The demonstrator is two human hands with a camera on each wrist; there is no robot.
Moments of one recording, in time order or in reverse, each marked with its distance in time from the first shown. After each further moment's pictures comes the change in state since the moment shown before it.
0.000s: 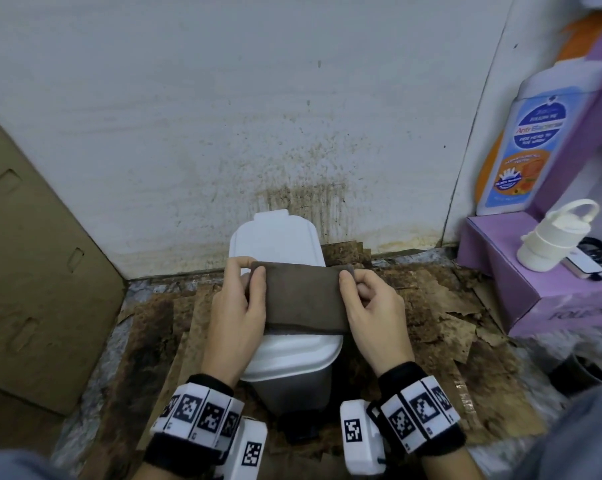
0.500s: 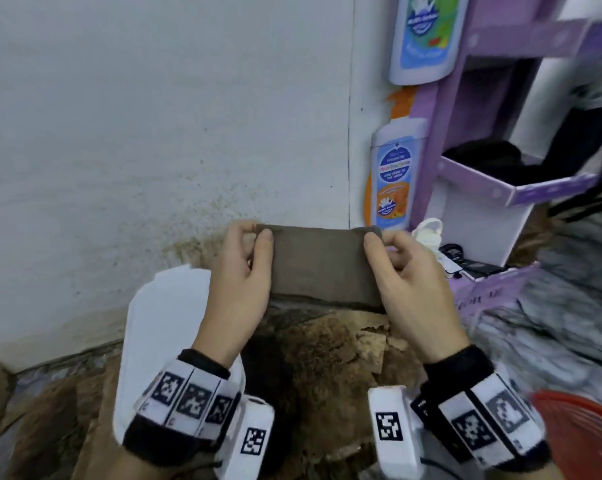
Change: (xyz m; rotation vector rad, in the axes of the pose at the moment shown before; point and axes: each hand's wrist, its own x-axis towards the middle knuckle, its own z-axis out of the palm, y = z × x) left_hand 0.029 0.167 0.077 -0.330 -0.185 0.166; right_hand 0.000 -0.083 -0.178 -0.015 0.267 -0.185
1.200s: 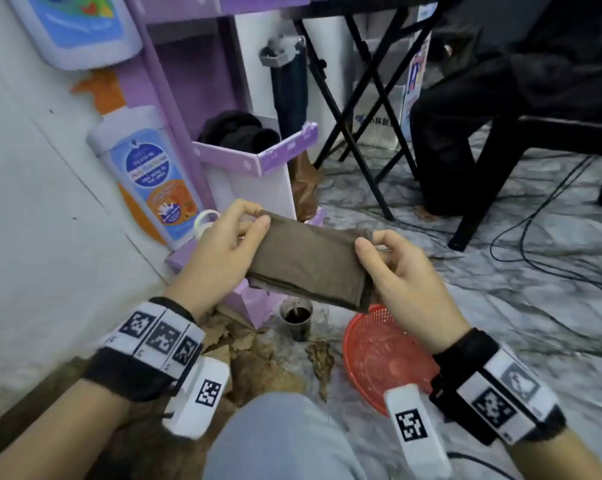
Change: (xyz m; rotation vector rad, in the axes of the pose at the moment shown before) left_hand 0.029 0.035 0.322 -0.066 -0.810 0.301; right_hand -0.056 0.090 -0.270 -0.088 0.431 0.216
